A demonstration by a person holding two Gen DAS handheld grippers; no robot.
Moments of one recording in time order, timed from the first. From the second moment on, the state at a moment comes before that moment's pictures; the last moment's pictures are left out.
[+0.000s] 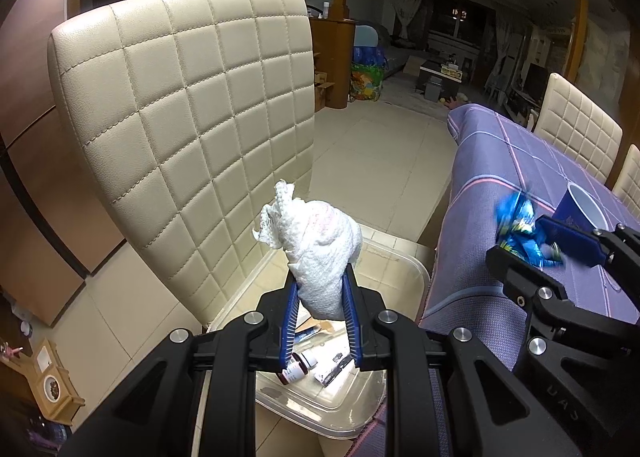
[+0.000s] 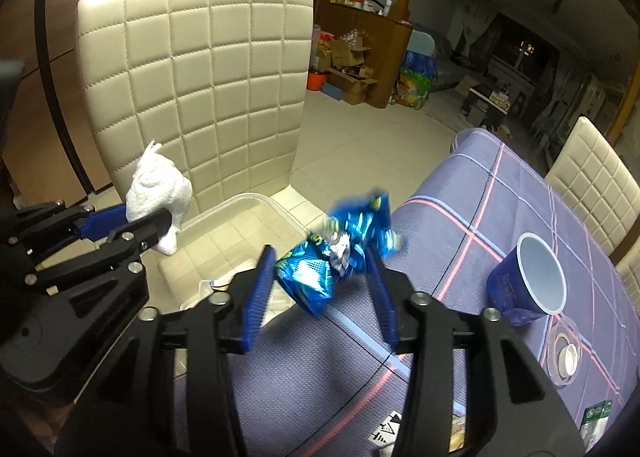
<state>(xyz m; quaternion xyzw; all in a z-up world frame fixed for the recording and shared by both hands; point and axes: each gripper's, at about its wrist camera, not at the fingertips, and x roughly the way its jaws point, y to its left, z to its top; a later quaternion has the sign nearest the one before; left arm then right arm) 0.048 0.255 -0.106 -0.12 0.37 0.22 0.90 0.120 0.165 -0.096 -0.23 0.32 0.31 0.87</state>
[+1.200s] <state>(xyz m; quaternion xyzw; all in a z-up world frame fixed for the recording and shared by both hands) 0.065 0.258 -0.111 -0.12 0.38 0.20 0.90 0.128 0.141 -0.098 -0.20 0.32 0.27 0.88</state>
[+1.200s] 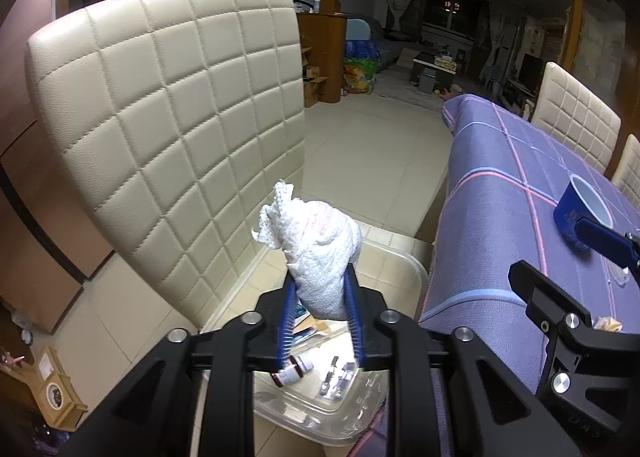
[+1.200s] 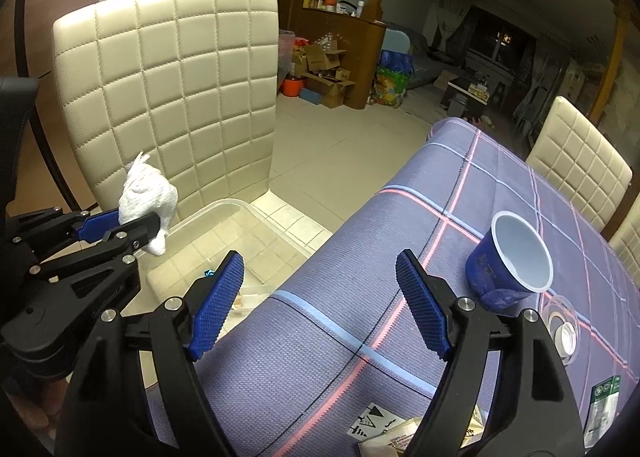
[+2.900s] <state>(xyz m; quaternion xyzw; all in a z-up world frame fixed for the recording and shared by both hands) 0.119 -0.027 -0.107 0.02 0.43 -0.03 0.90 0.163 -0.235 -0.123 -0.05 0.40 -0.02 0.92</state>
